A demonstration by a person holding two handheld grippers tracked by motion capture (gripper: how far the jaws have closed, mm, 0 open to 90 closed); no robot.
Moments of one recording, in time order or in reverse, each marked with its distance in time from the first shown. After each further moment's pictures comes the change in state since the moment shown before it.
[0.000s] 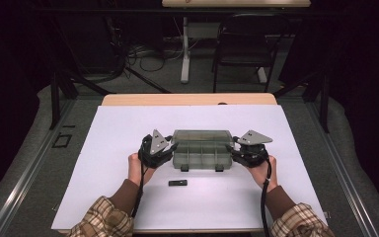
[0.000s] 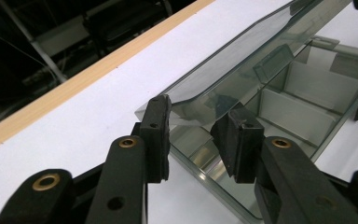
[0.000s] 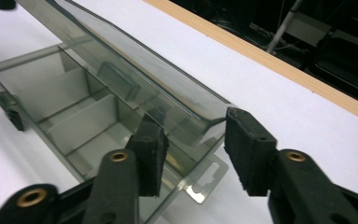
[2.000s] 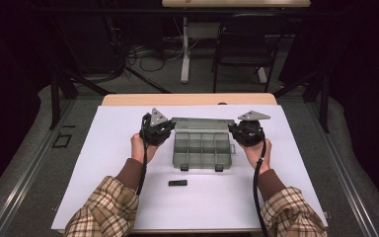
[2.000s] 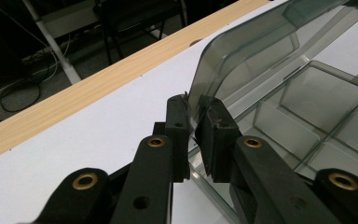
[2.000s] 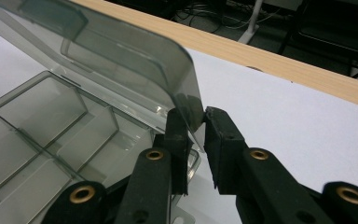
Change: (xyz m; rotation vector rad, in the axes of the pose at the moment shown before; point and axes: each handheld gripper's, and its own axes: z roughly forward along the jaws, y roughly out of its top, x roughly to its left) left arm 0.041 0.028 0.035 0.032 0.033 -0.101; right arm -0.035 0.027 0.039 0.040 -0.064 0.213
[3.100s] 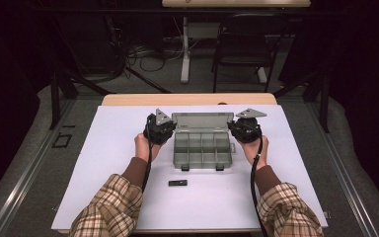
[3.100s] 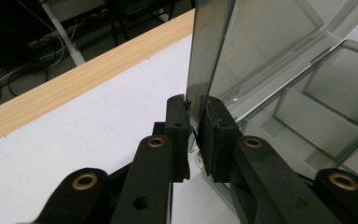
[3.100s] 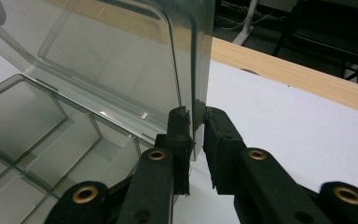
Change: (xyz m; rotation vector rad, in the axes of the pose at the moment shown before) left arm 0.002 -0.008 0.026 0.060 0.039 -0.012; right arm -0.006 0.000 0.020 0.000 -0.020 -0.007
